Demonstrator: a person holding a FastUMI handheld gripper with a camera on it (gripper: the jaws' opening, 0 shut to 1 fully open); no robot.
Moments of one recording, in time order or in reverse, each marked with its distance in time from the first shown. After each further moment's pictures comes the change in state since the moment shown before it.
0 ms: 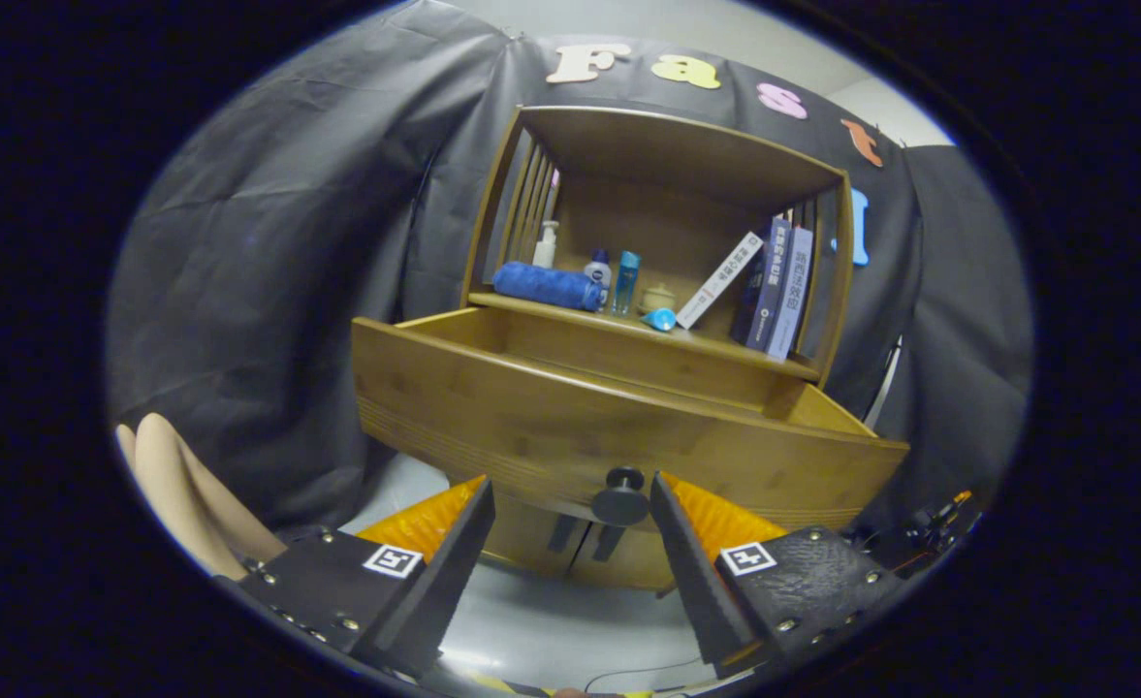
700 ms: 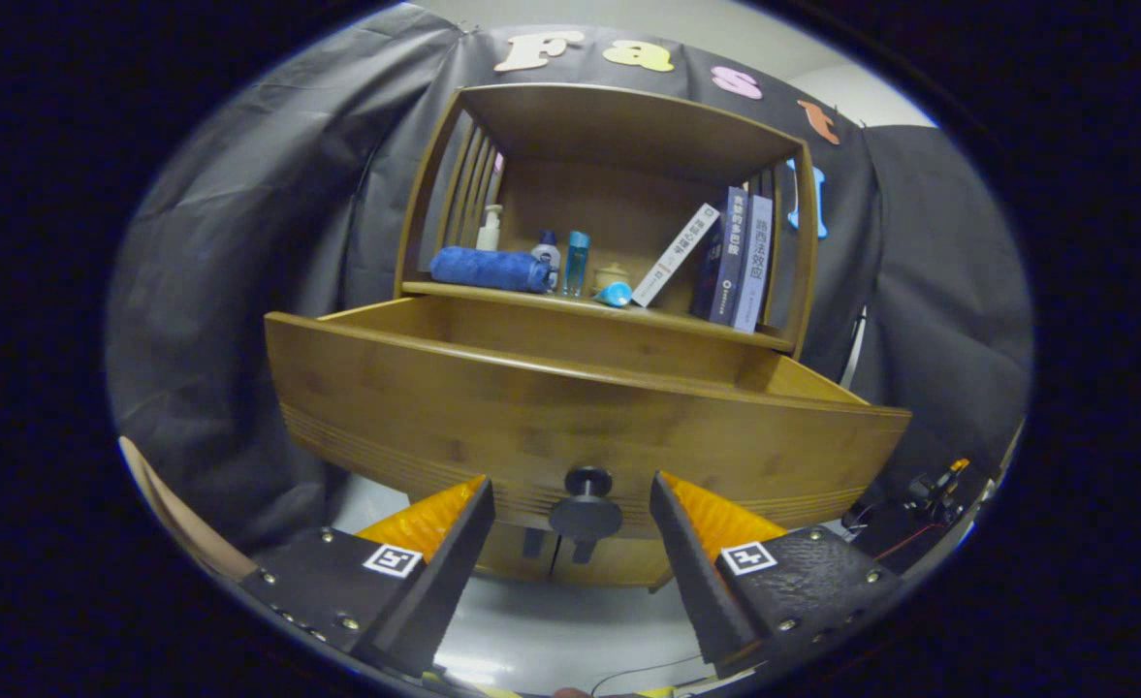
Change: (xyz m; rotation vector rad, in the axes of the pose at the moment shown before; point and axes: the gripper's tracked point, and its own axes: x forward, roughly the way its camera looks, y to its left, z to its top) arm 0.047 -0.031 -0.011 0.085 0.019 -0.134
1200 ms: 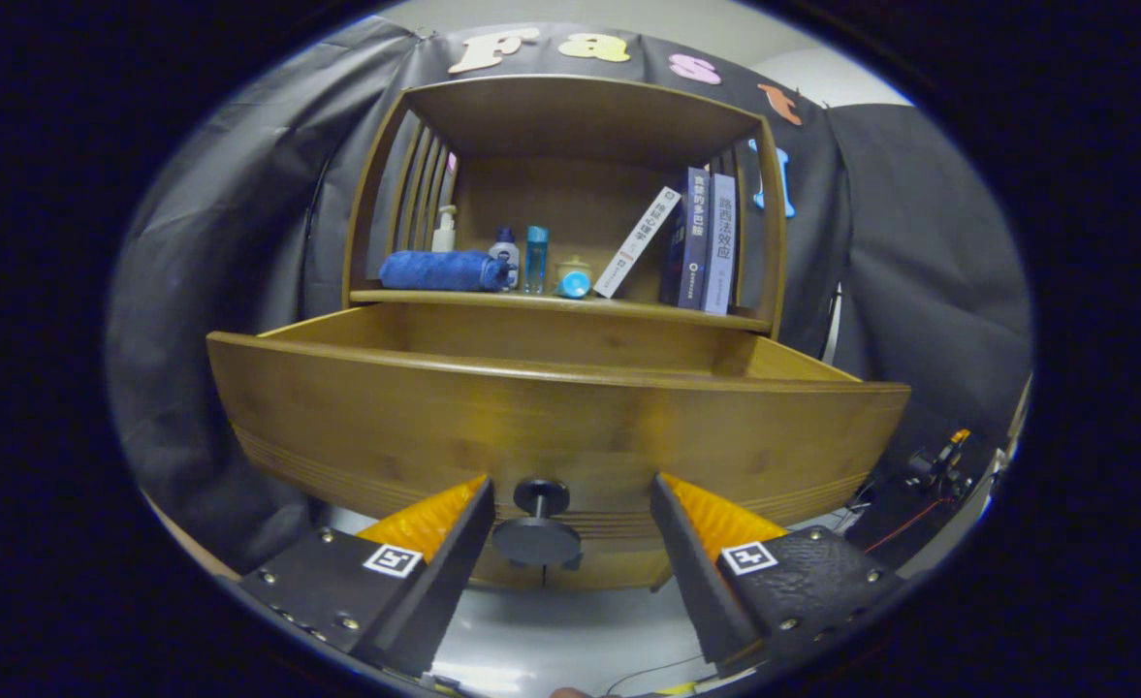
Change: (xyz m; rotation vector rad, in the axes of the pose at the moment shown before) arm 0.023 -0.021 -0.002 0.063 -0.021 -0.059
